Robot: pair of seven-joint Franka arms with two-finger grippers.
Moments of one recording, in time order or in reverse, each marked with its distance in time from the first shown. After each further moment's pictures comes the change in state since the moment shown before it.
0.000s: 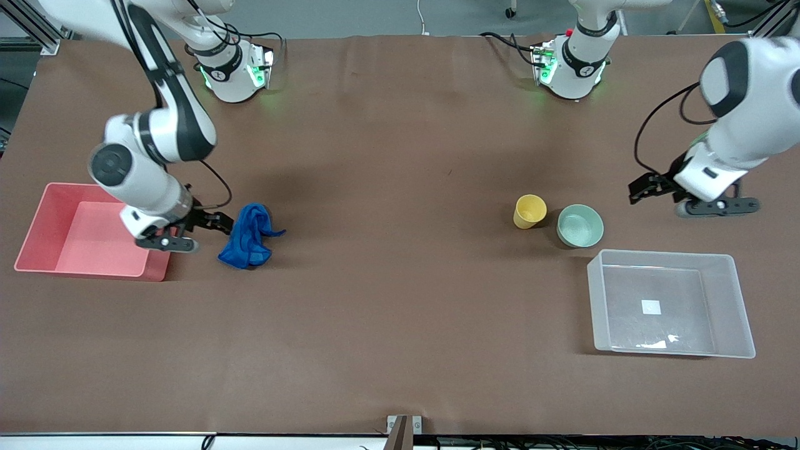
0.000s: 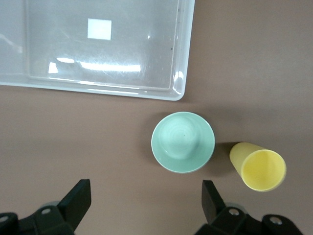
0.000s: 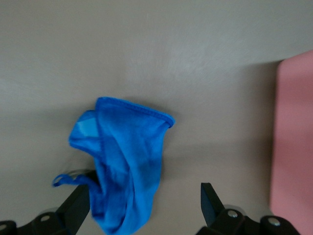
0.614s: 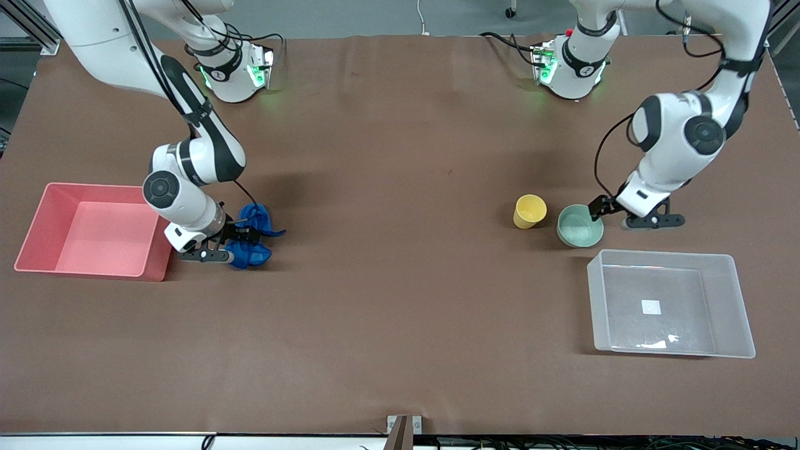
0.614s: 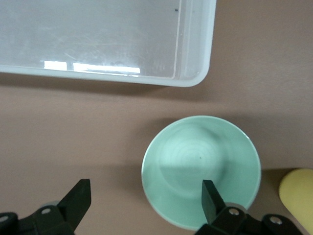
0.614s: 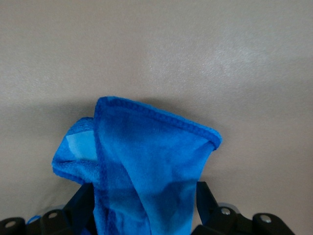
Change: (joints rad) left arm -0.029 0.229 0.010 -0.219 0.000 0.494 -0.003; right arm 0.029 0.165 0.001 -0.023 -0.002 0.218 0.000
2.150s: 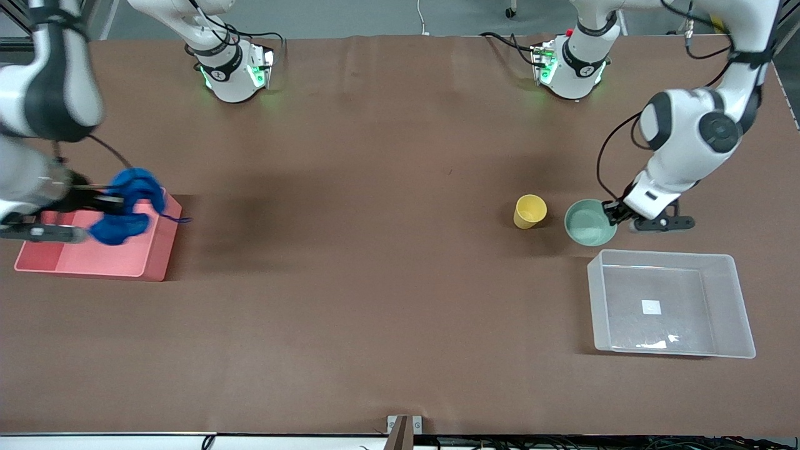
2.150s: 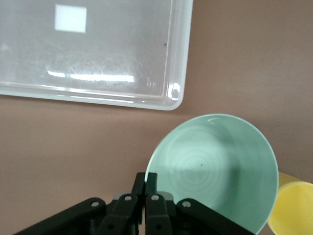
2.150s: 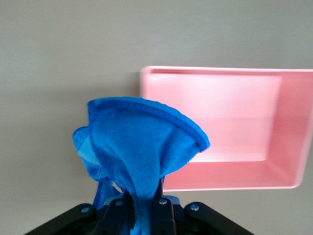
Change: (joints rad) left arm -0.015 -0.162 0.011 0.100 -0.029 -0.237 0.001; right arm -0.067 -0.298 -0.300 0.411 -0.011 -0.821 -0.421
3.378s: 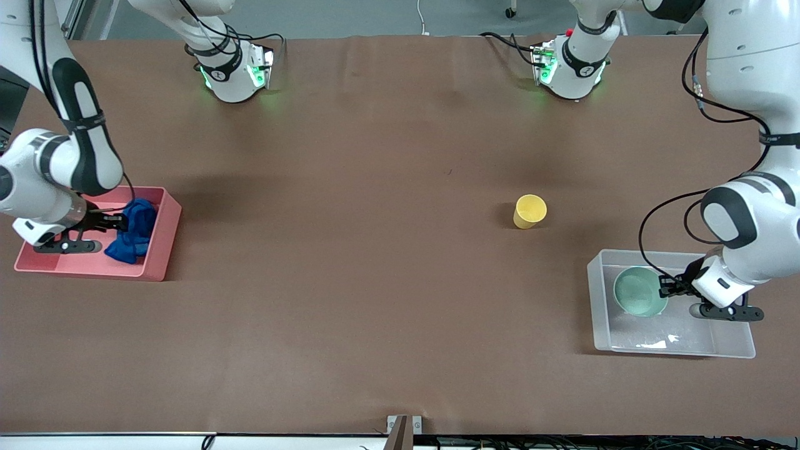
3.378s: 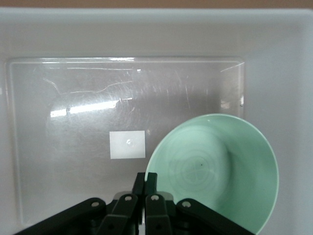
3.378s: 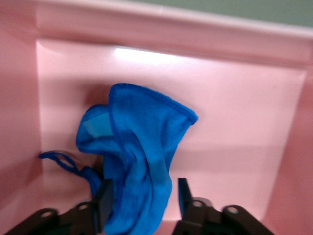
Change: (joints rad) left arm 0.010 0.615 0.199 0.673 -0.288 -0.117 0.453; right arm -0.024 0.233 -0.133 -0.215 0.002 0.431 -0.180
